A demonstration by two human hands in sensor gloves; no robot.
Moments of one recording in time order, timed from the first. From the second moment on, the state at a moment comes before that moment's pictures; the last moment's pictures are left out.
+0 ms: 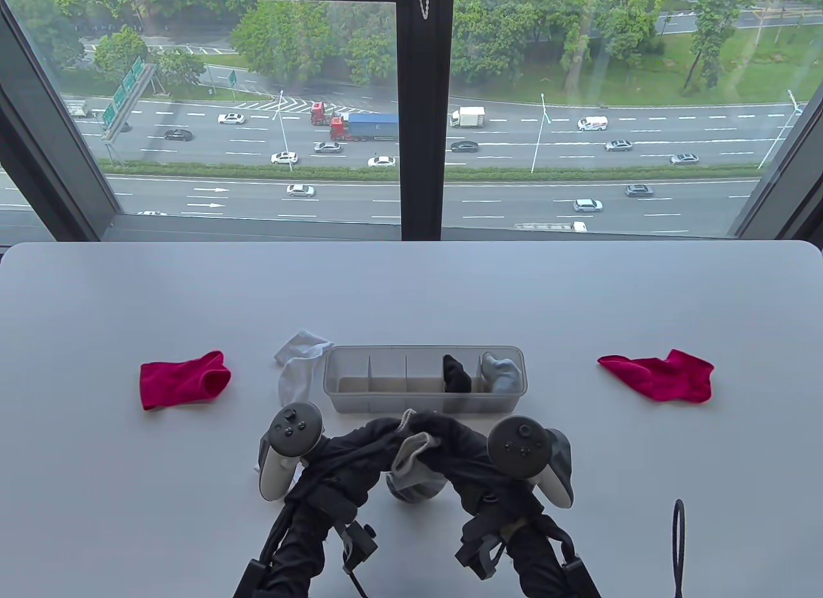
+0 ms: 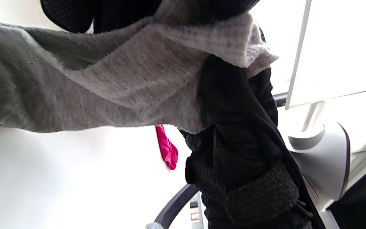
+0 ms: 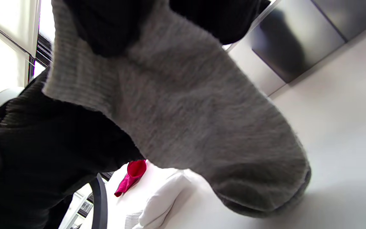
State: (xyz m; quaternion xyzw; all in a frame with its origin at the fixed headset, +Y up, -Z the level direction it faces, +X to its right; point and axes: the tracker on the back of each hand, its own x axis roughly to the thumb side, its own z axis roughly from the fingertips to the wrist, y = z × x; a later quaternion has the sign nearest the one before) left_hand -0.145 -0.715 -0.301 -0.19 -0.21 0.59 0.76; right_hand 0.088 -0.695 -0.283 0.17 0.05 0.89 0.42
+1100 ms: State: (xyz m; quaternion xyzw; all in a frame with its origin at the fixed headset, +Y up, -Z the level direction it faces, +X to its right) left_hand -0.113 -0.736 -0.292 -0.24 -0.10 0.31 0.91; right_hand 0.105 -0.732 -0.296 0.09 0.12 0.93 0.32
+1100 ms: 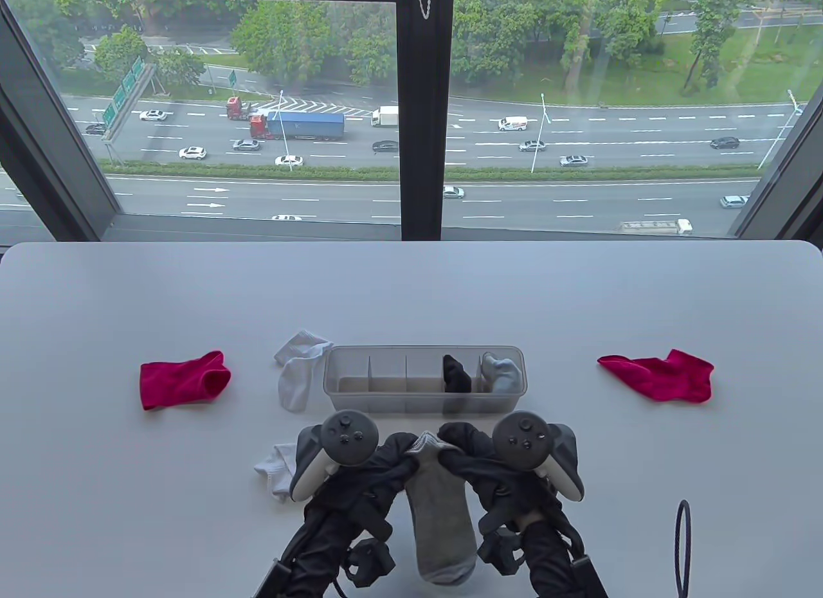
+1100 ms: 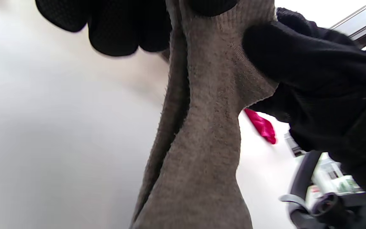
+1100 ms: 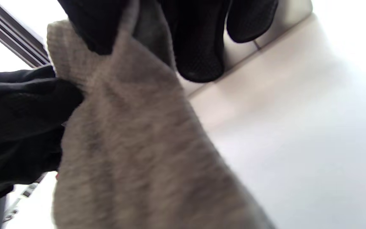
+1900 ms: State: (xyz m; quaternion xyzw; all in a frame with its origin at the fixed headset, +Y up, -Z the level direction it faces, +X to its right) left_hand -0.073 -0.779 -0.276 -0.40 -0.18 0.06 0.90; right_hand 0.082 -0.783 -0.285 0.17 0.43 0.88 0.10
